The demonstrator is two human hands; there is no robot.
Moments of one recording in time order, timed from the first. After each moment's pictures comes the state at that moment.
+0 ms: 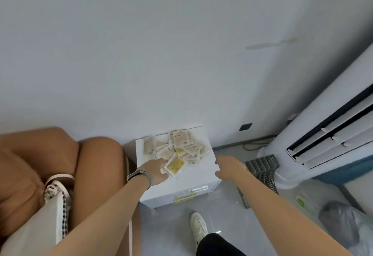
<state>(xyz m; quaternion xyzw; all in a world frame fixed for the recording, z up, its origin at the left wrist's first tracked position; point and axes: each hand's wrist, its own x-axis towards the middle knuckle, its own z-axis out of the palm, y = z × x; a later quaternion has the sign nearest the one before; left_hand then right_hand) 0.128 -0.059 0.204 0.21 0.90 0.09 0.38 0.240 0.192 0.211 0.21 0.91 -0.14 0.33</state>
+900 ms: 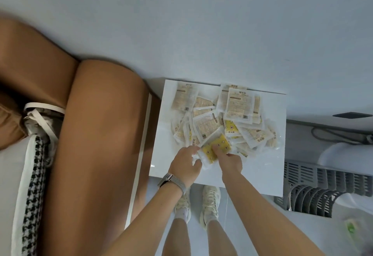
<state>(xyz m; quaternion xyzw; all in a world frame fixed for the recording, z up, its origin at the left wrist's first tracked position) 0.077 -0.038 -0.056 -0.08 0.86 0.36 0.36 0.082 0.105 -0.111 0.57 0.61 -0.49 0.26</state>
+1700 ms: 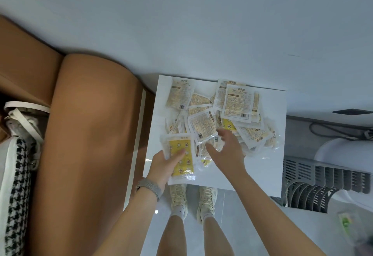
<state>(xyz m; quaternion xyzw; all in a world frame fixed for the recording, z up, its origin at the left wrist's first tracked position) 0.068 -0.061 -0.057 -0.37 0.60 0.64 0.32 0.061 0.116 -0.068 0.24 0.84 -0.43 0.21</state>
